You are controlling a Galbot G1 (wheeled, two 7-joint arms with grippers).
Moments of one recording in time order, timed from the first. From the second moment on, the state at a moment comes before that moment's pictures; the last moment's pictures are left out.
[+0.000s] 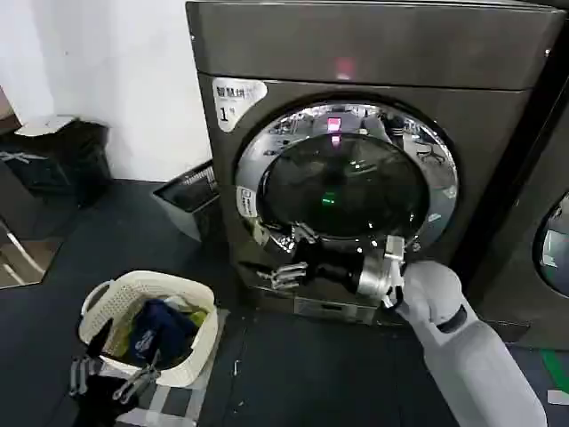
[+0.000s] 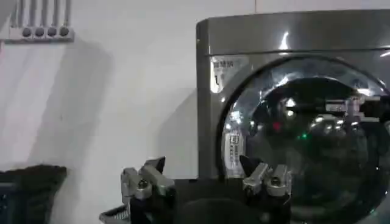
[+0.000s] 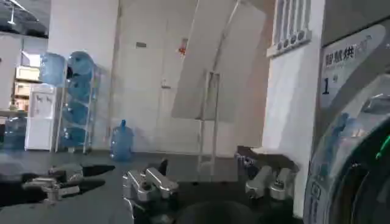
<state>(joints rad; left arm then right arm) 1.92 -1.61 -0.85 -2.40 -0.30 -0.23 0.37 -0.66 1.10 0.20 1.93 0.57 -0.35 -0.75</state>
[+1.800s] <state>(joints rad) 1.92 -1.61 -0.84 -2.39 -0.29 -0.15 0.37 -0.37 1.35 0.04 1.21 0.34 -0.09 -0.70</state>
